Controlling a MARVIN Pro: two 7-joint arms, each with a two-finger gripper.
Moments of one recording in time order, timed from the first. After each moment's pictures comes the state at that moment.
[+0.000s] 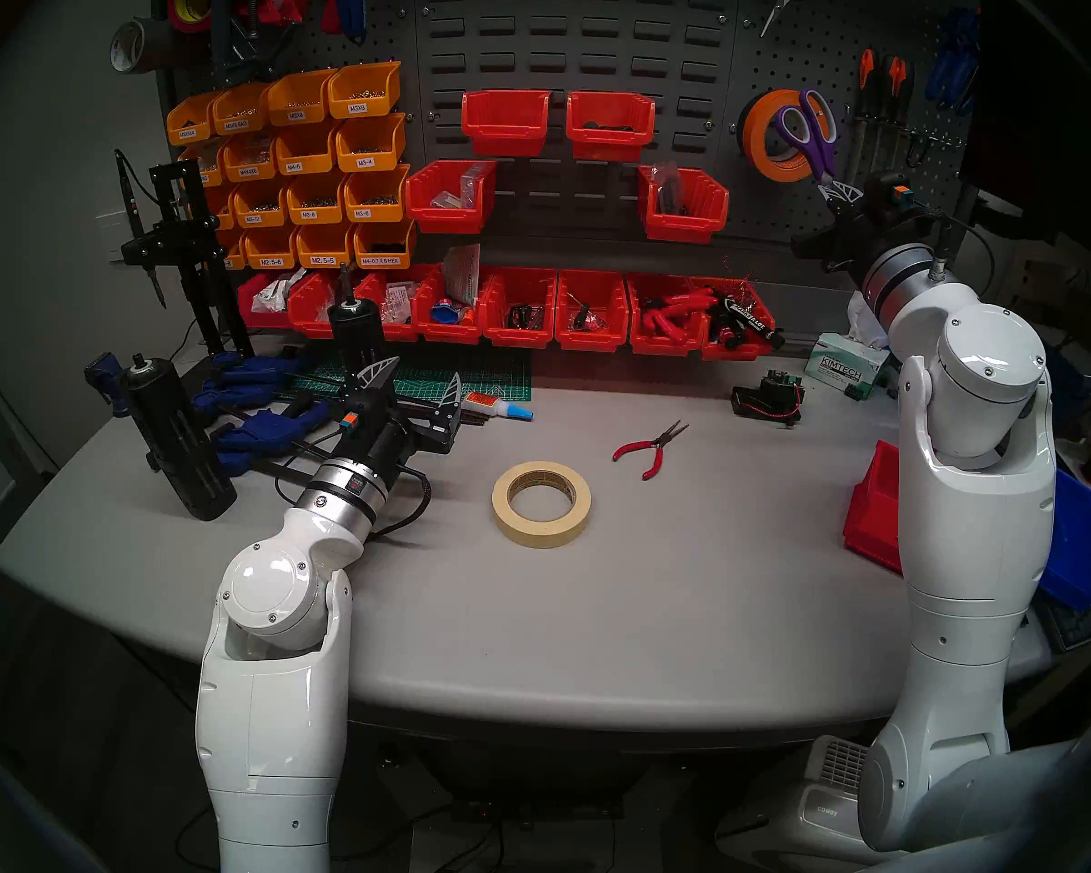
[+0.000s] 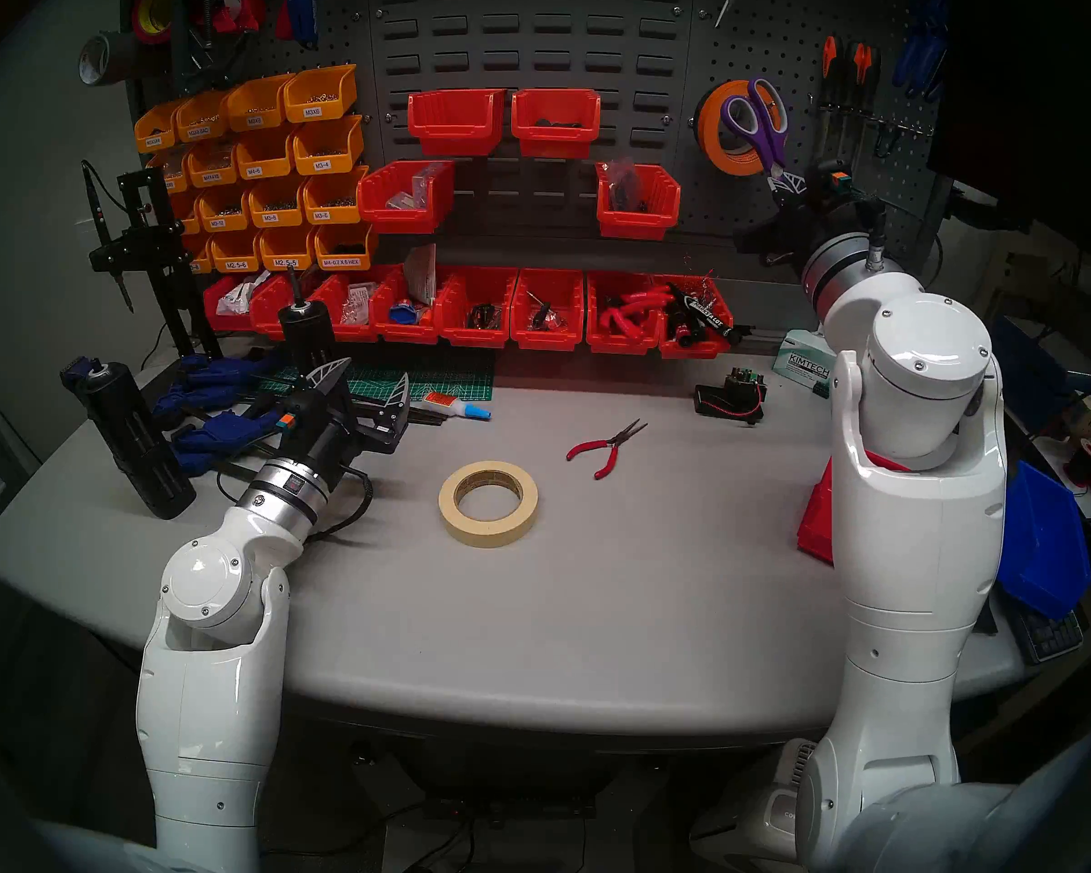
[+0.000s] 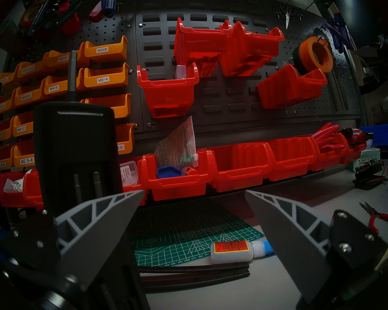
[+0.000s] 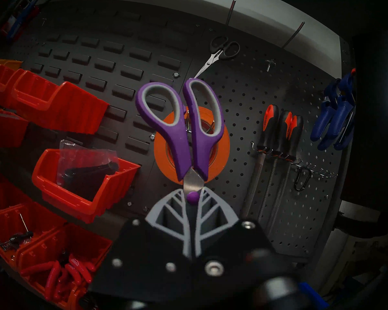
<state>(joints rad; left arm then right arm) 1.73 -1.62 -1.73 -1.94 0.05 -0.06 -0.44 -1.26 -1.26 1.73 -2.10 -0.08 0.56 0.22</state>
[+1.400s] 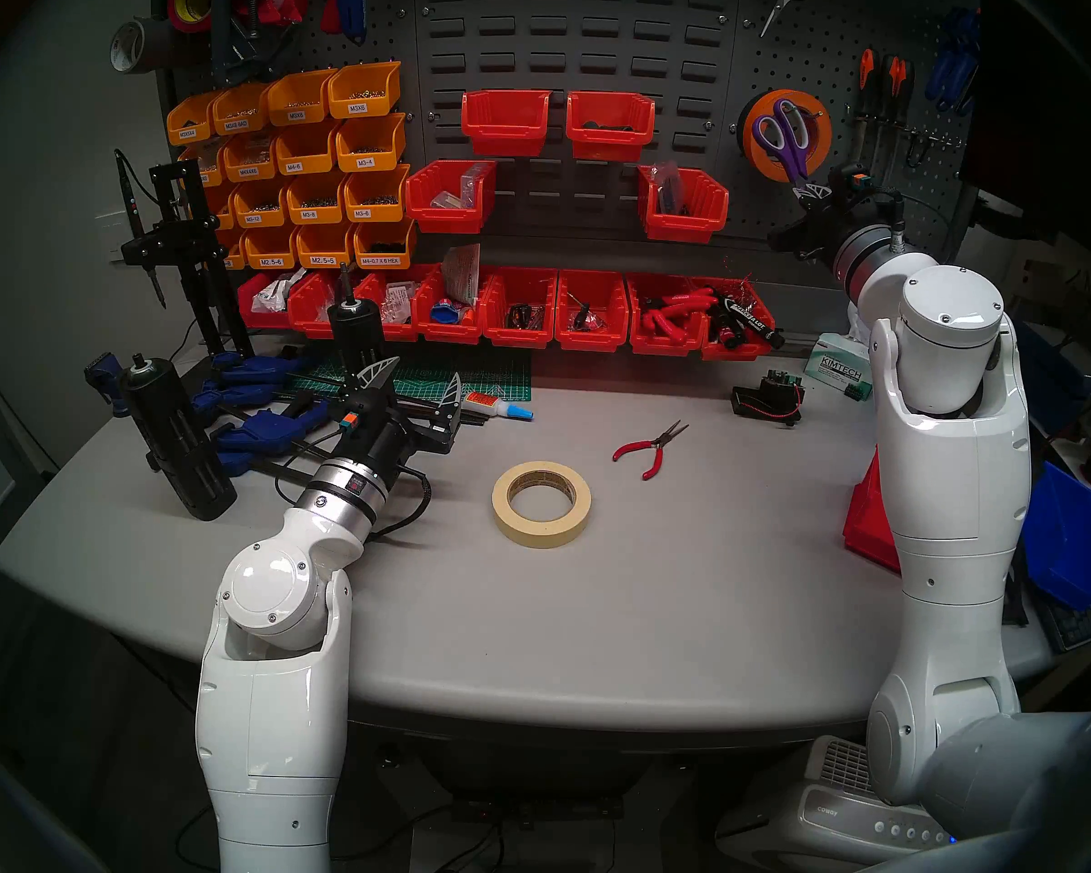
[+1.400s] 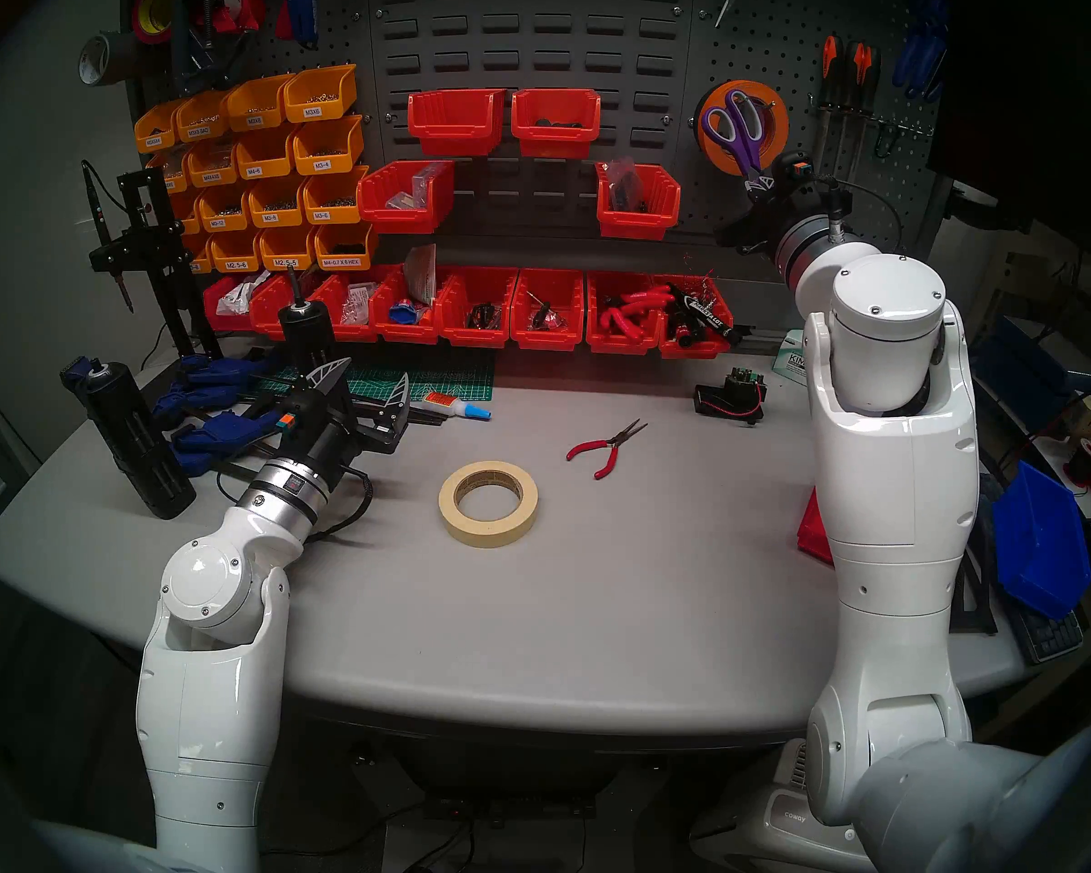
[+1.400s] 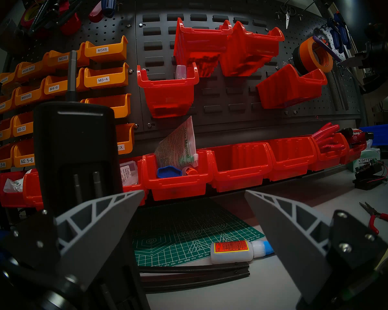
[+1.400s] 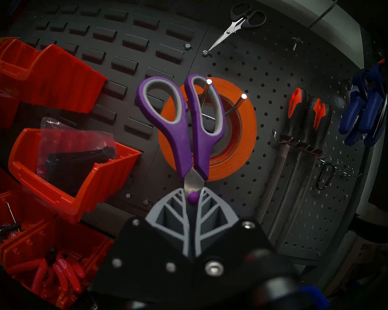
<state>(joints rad) 1.73 -1.62 -1.73 -1.94 0.05 -0.06 -0.44 -1.12 -1.23 1.65 -1.94 -0.12 0.60 0.22</state>
